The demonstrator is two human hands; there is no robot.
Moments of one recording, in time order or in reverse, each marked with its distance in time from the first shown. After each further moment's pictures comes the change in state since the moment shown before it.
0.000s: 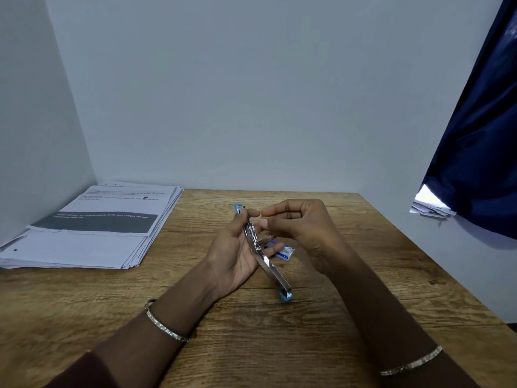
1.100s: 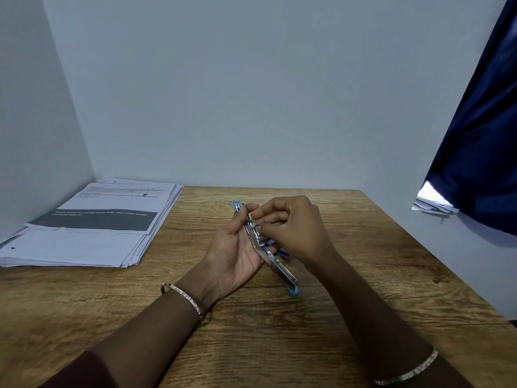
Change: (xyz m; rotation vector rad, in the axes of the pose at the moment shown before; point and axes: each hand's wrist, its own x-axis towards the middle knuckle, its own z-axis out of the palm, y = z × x) left_hand -0.005 0.000 0.005 -0.157 -0.115 0.026; right_hand 0.000 0.002 0.020 -0.353 0.079 -0.084
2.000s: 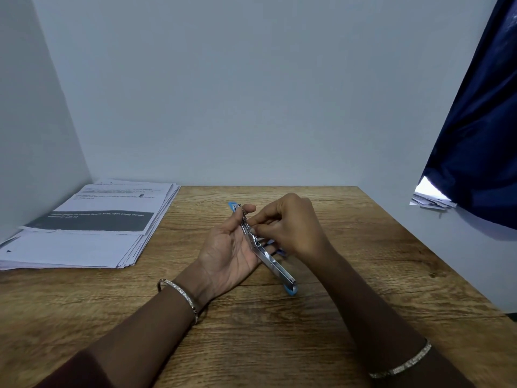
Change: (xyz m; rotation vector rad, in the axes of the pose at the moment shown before) left_hand 0.001 -0.001 -0.008 0.032 -0.044 -0.027; right_hand 0.005 0.001 -0.004 -0.322 -0.018 -0.129
